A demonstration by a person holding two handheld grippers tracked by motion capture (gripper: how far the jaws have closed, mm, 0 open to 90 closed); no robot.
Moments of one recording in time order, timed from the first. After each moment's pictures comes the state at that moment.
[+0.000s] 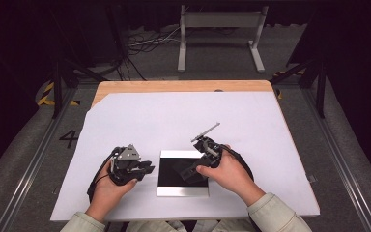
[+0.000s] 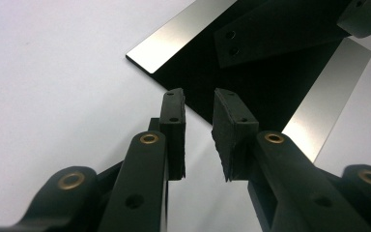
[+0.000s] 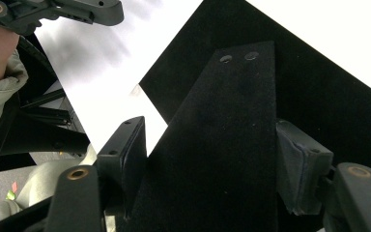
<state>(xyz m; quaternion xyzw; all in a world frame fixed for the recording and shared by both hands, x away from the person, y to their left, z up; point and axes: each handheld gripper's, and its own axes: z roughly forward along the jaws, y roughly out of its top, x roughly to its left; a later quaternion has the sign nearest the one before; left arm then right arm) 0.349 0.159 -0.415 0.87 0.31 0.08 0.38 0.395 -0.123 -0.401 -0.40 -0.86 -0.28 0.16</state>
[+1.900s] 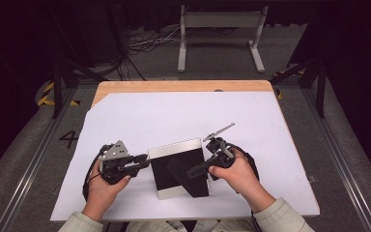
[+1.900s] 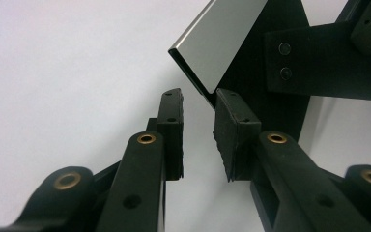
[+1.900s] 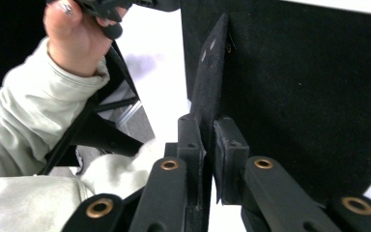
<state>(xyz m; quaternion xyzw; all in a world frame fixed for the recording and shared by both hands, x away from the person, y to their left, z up) 0.342 0.178 -0.395 0.83 0.30 0.10 0.47 0.374 -0.150 -0.376 -0.34 -0.83 -0.38 0.20</state>
